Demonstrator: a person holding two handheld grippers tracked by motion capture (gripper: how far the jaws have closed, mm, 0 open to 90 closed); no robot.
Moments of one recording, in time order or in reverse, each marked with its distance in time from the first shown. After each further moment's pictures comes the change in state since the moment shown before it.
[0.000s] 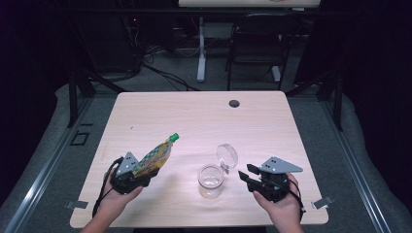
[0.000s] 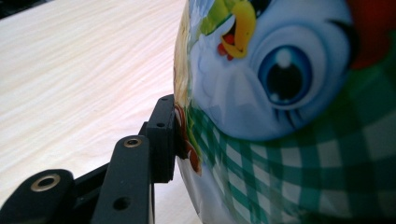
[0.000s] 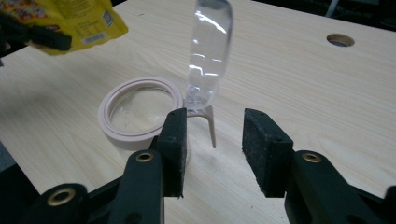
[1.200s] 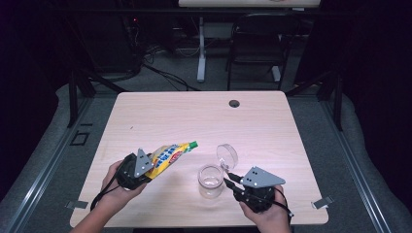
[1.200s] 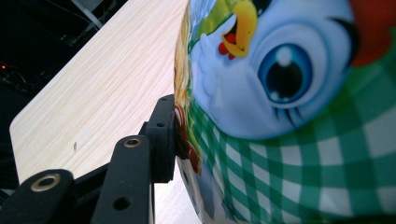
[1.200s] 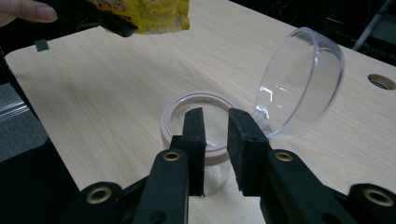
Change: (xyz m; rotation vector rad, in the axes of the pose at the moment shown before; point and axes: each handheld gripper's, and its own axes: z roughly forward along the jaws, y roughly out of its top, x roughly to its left) left arm -0.025 0.029 0.001 0.119 0.182 0.292; right arm 0.045 0.007 0.003 -0.035 0.077 -0.157
